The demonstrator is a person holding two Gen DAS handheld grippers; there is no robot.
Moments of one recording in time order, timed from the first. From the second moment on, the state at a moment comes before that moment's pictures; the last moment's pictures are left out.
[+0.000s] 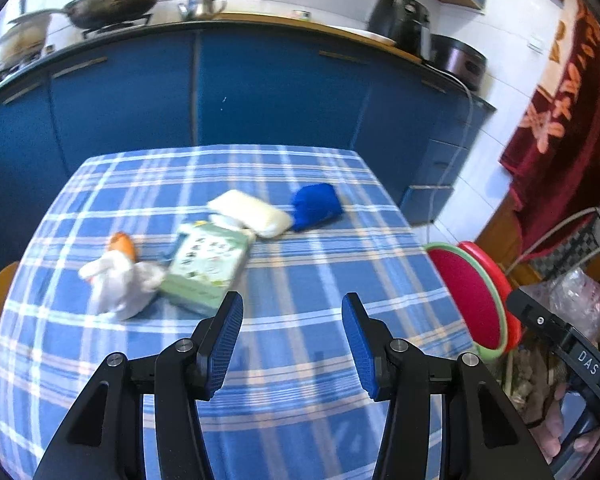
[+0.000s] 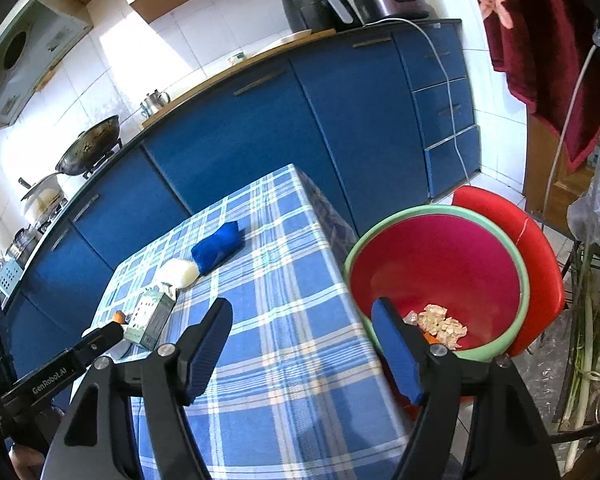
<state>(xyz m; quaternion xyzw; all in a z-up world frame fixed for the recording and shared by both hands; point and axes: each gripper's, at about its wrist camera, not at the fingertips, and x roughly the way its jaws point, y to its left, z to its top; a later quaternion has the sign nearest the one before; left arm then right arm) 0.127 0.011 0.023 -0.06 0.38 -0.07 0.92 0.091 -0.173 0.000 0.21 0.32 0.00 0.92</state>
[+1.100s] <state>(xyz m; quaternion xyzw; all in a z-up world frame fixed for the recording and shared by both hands) 0.157 0.118 -0.024 -0.12 0.39 0.06 0.91 0.114 -0.113 -0.021 0.17 0.38 0.02 0.91</state>
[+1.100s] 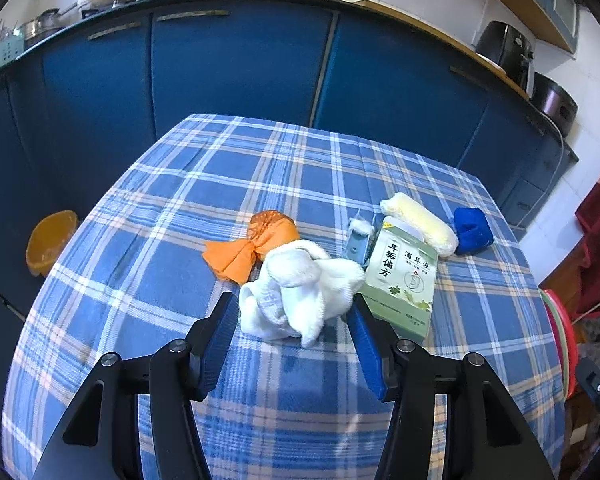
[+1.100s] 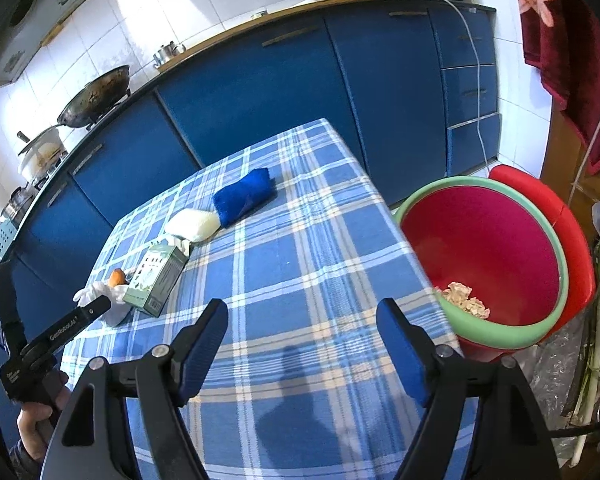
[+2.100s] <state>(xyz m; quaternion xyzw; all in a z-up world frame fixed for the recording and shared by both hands) 0.108 0.187 0.005 -0.19 0.31 0.05 0.93 0.161 0.014 -0.017 0.11 0.41 0.10 0.90</state>
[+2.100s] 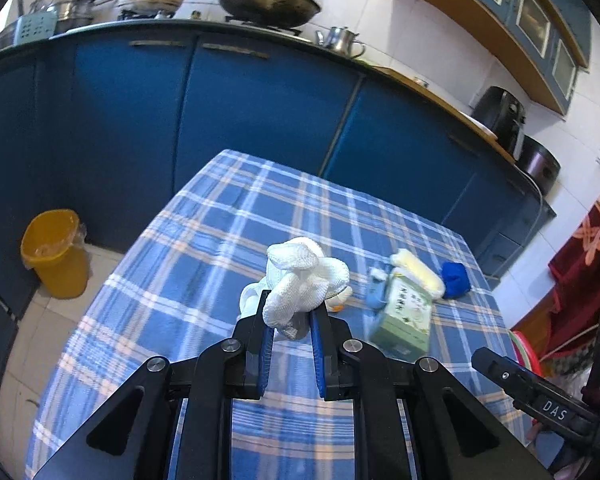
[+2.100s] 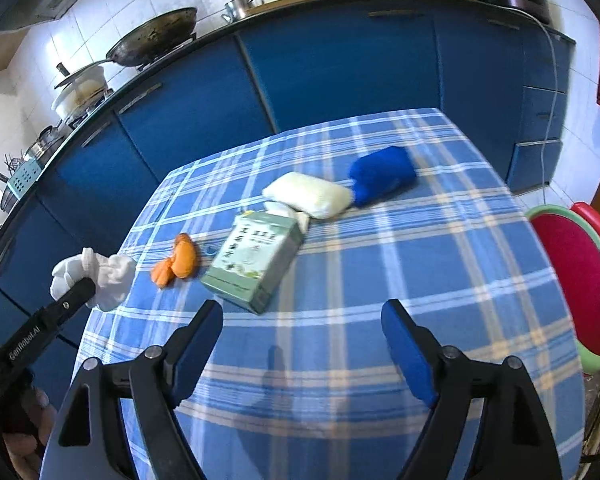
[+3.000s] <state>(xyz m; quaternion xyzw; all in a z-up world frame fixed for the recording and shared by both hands) 0.116 0.205 -0.024 -0.21 0.34 0.04 0.92 0.222 0.104 -0.063 0.01 0.44 0.06 0.90</state>
